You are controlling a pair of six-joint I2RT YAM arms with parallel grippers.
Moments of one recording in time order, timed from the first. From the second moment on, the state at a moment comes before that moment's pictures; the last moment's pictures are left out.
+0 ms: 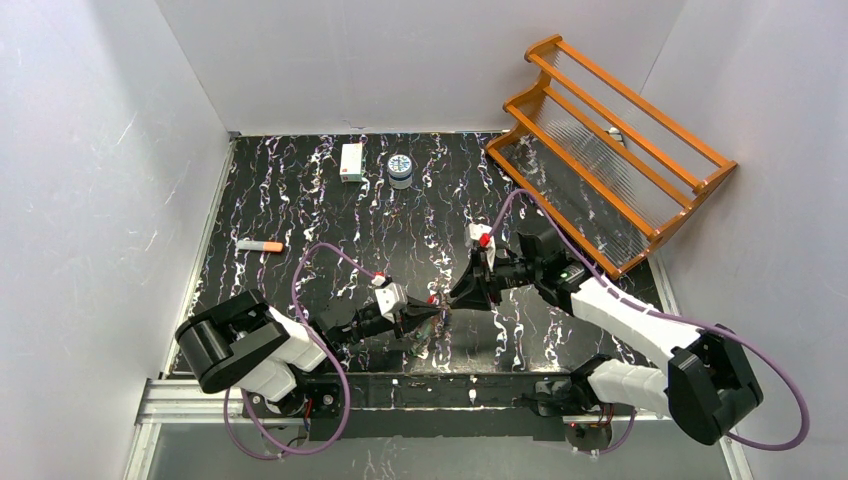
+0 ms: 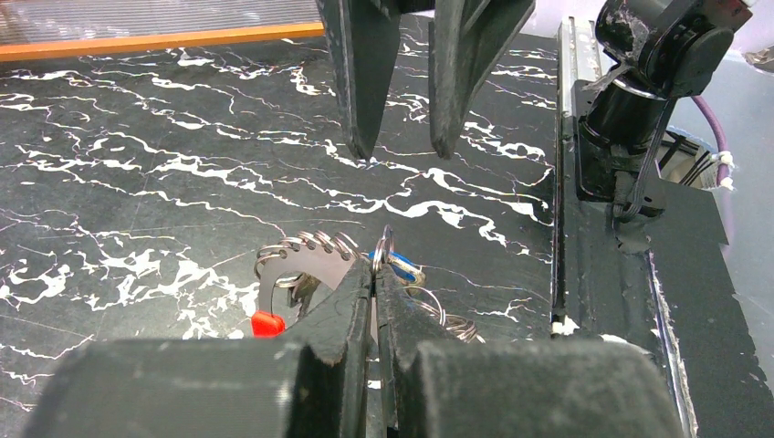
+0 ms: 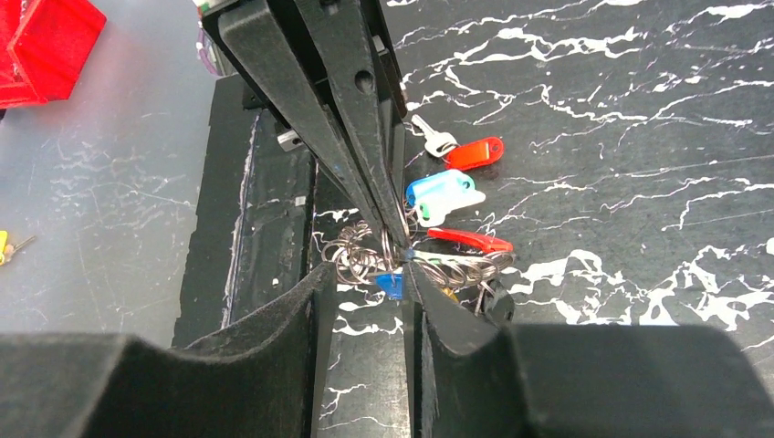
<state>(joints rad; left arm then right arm) -0.91 1.45 0.10 1.38 0.36 -0.05 0.62 1.13 0.62 0.01 -1.01 -0.14</state>
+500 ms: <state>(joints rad) -0.91 1.45 0.10 1.39 0.36 -0.05 0.62 1.23 0.62 0.02 -1.03 -0.13</state>
